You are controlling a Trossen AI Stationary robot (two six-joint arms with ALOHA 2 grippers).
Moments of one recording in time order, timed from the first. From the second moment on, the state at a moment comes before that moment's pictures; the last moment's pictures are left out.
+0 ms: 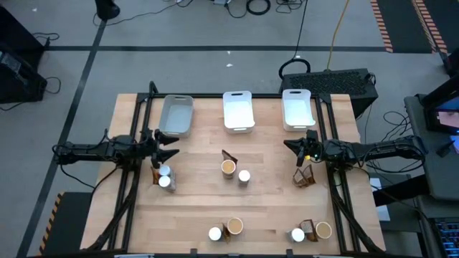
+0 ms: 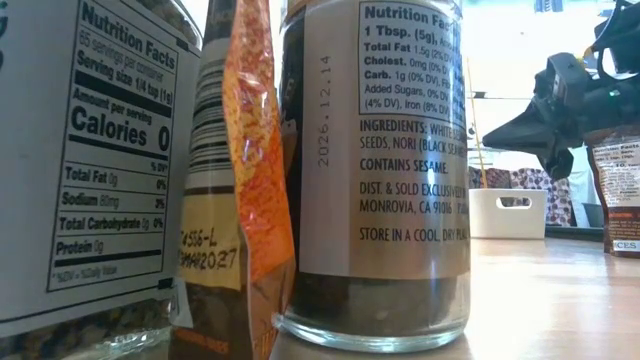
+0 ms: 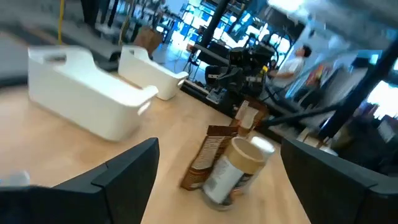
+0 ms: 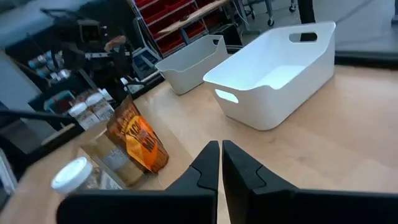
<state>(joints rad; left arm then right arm) -0.03 0.01 0.04 -0.05 -0.19 -0.40 0.07 0.31 0.02 0.11 0.44 0.60</state>
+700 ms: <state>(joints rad) -0.03 0.01 0.04 0.16 -0.21 -0.60 0.07 0.32 0.02 0.42 0.24 0.50</state>
